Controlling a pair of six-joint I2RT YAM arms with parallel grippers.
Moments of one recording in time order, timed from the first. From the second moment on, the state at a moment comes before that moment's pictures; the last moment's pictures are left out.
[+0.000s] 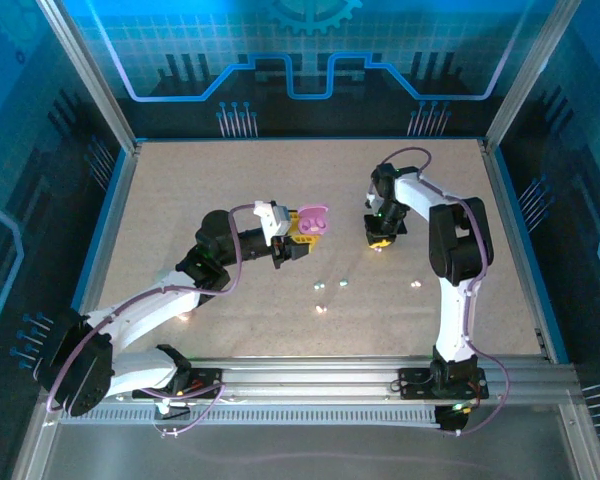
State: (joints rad) left arm -0.57 1.21 0.68 0.55 0.62 0.01; right arm 0.22 2.10 1.57 -1.07 -0.17 0.11
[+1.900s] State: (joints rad) left arm -0.58 1.34 0.65 0.76 0.54 0.02; right arm 0.45 1.37 1.31 -0.50 -0.92 0.64
